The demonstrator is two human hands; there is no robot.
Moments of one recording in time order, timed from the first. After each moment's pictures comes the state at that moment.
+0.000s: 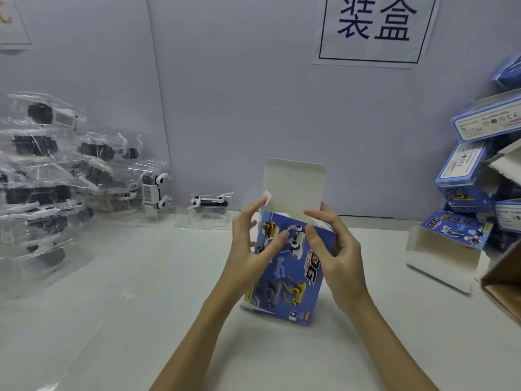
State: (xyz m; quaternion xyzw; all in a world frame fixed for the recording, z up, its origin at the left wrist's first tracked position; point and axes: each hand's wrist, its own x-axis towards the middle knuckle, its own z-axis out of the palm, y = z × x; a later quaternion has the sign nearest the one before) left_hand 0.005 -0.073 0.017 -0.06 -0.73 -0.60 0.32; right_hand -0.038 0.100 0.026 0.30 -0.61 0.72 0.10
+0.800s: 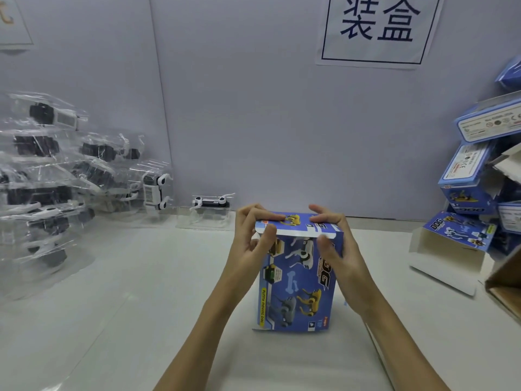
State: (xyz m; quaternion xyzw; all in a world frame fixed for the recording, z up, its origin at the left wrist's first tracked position) left_hand 0.018 -0.071 0.032 -0.12 -0.69 -0.64 0.33; right_hand -0.044 0.108 0.031 0.33 -0.60 0.73 -0.01
